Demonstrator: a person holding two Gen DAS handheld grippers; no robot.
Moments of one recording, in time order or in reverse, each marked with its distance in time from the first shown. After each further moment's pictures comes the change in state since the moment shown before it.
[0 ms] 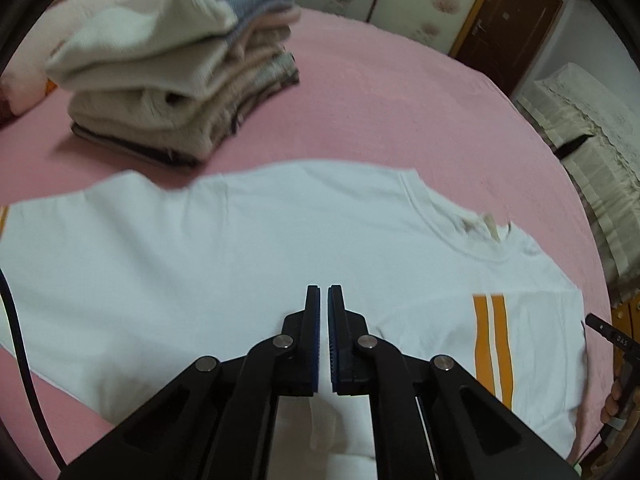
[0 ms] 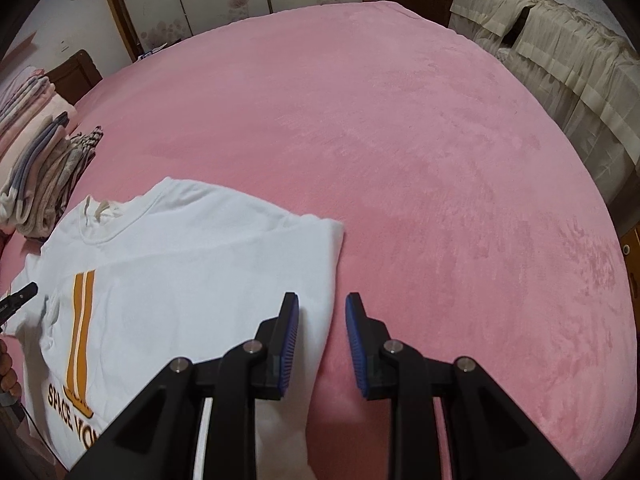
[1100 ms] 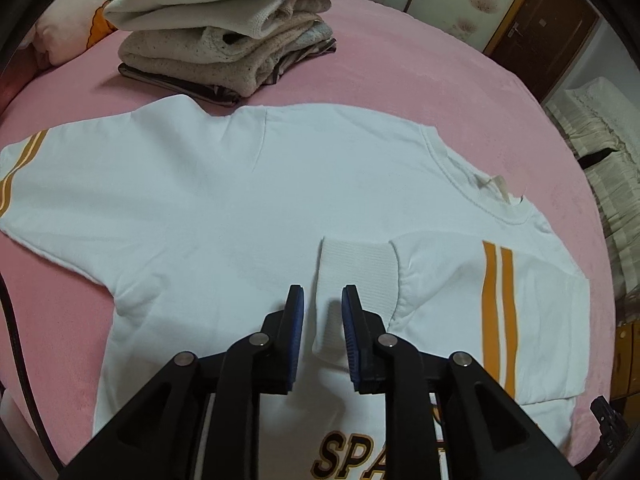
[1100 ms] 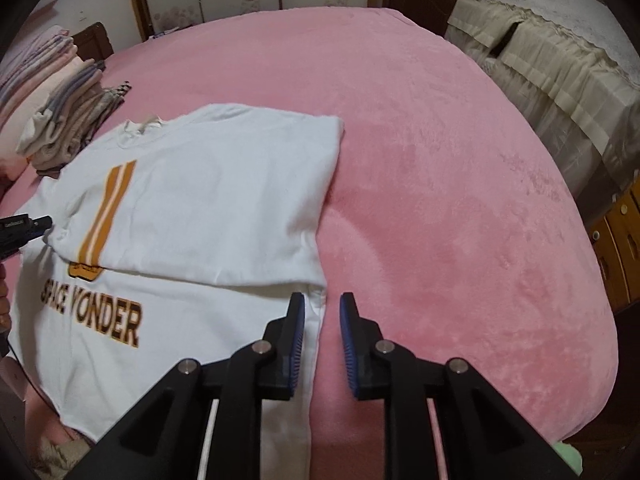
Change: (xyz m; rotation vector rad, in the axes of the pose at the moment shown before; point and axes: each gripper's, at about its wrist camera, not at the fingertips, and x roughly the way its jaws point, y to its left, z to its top) left arm -0.013 -0.003 -0.051 -0.117 0.082 0.046; right arm -0.083 0.022 -0.116 -0.085 -0.016 -0.070
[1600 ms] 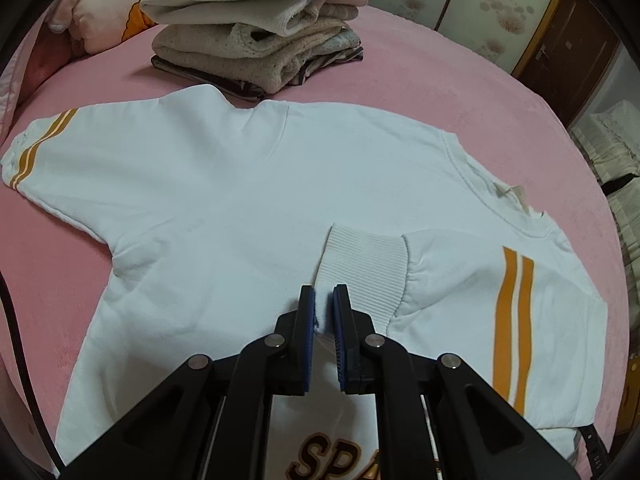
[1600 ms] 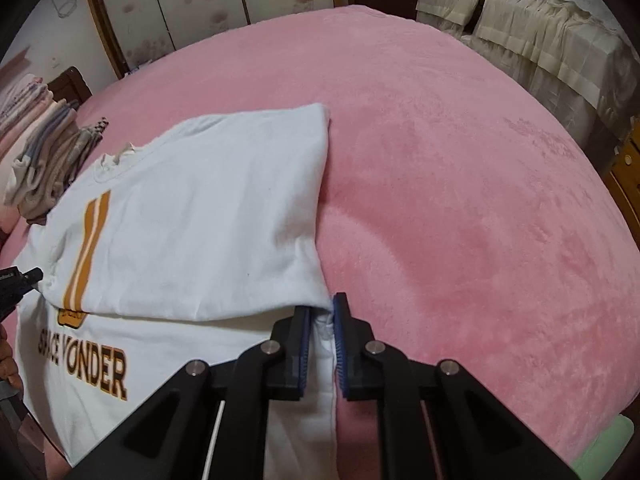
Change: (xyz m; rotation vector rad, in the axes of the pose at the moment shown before) left arm 0.007 -0.013 -0.023 -0.073 -0.068 0.111; right arm 0.046 -0.005 -0.011 0.163 -0.027 0.015
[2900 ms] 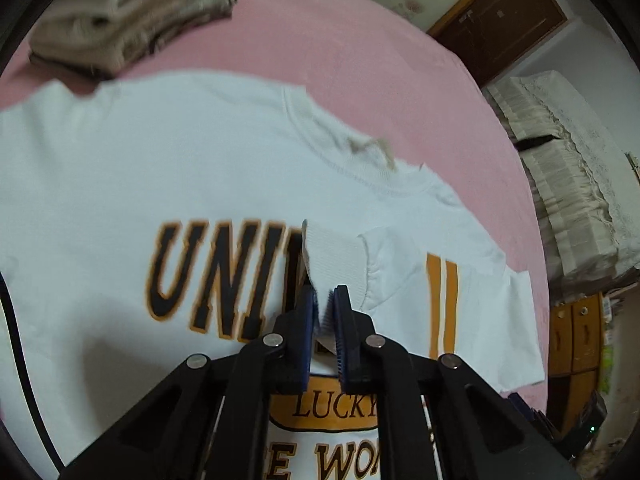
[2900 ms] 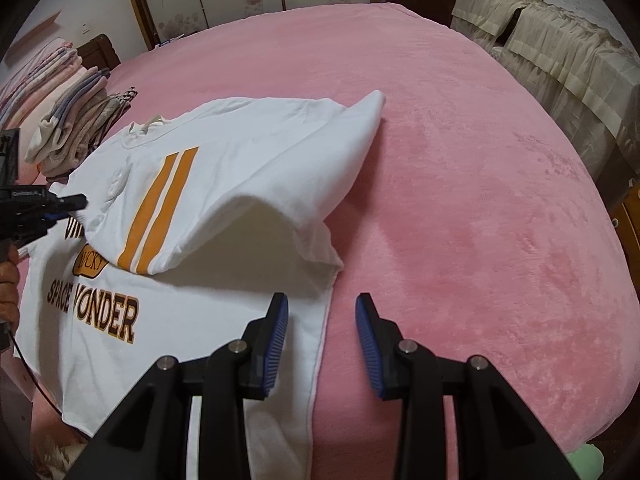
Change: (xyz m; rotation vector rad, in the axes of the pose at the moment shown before) left arm -0.007 -0.087 0.015 0.086 0.160 -0.351; right arm -0.027 -0.008 -0.005 -0.122 0.034 0.050
